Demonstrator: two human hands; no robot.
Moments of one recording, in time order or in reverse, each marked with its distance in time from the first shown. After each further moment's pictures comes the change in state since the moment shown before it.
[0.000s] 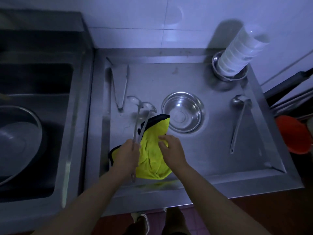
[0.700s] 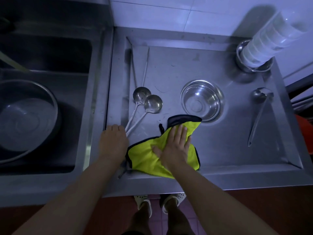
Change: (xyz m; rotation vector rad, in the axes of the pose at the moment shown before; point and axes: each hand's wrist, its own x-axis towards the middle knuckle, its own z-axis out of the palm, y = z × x) left_hand 0.021 -0.101 -0.061 0.869 0.246 0.345; right_hand -0.033 0.004 0.080 -0.817 -0.154 0.117
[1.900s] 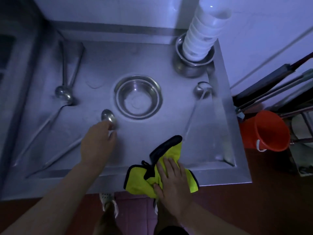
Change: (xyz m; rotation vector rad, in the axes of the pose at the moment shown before) left_hand 0.004 0.261 -0.013 -0.431 0.129 -0.231; right_hand -0.065 0.305 -0.003 0.032 0.077 -0.419
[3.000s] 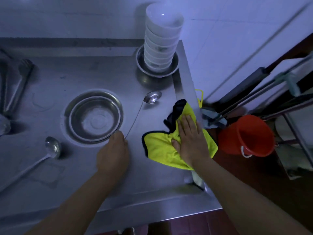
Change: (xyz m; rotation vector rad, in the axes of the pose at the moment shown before) left_hand 0.019 0.154 0.113 0.019 -0.110 0.056; right_hand 0.119 0.234 -0.078 -0.342 0.186 0.136
